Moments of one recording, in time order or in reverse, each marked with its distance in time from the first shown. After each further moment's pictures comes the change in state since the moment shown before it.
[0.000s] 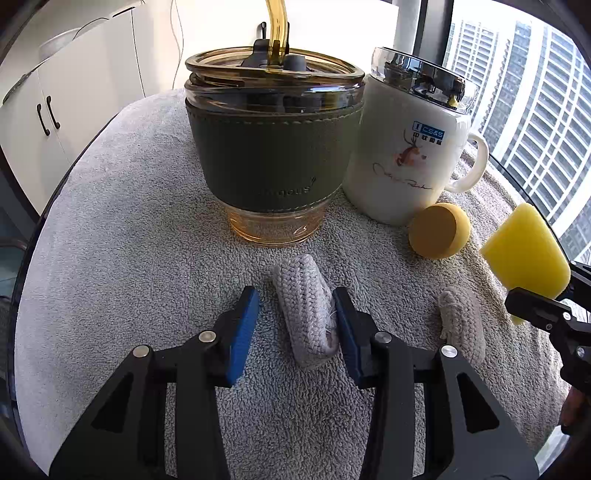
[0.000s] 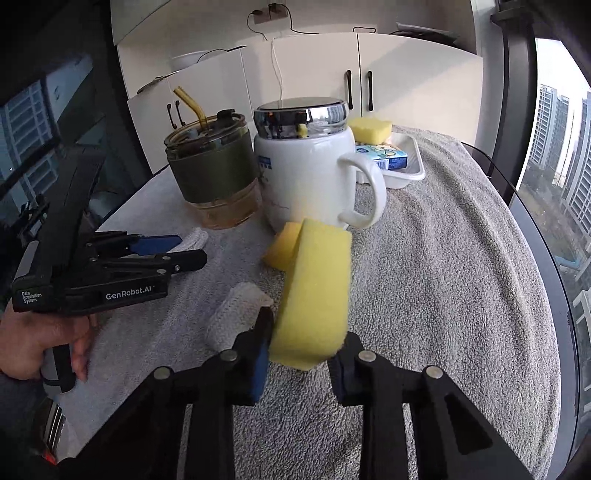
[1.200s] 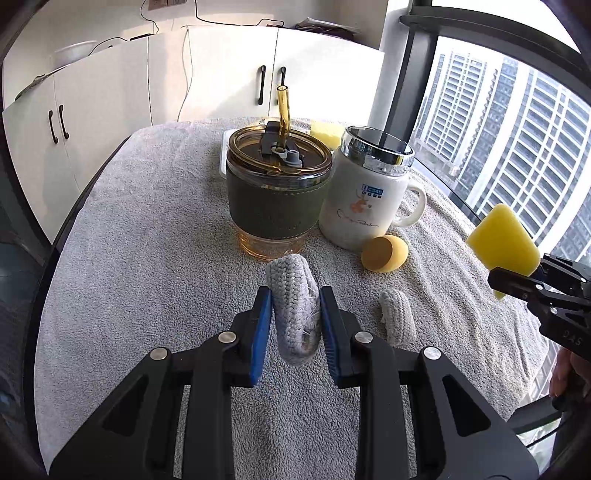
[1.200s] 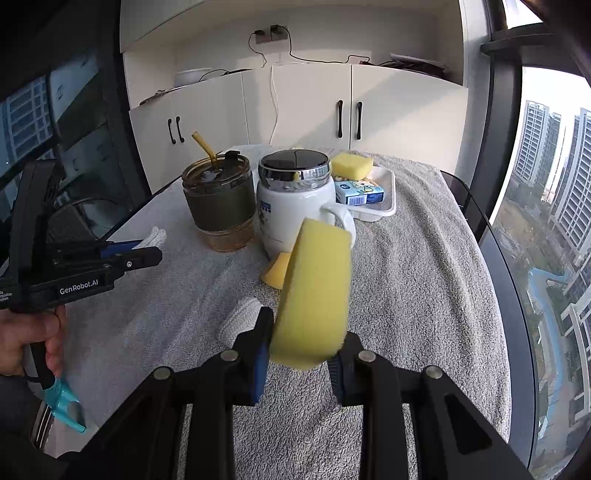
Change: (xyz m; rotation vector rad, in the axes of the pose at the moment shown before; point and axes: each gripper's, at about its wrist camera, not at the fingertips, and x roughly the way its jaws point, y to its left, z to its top) left arm -0.072 0.010 -0.007 -0.036 -0.116 -0.080; right arm -0.061 0.005 0.010 -0.032 -0.064 -0.064
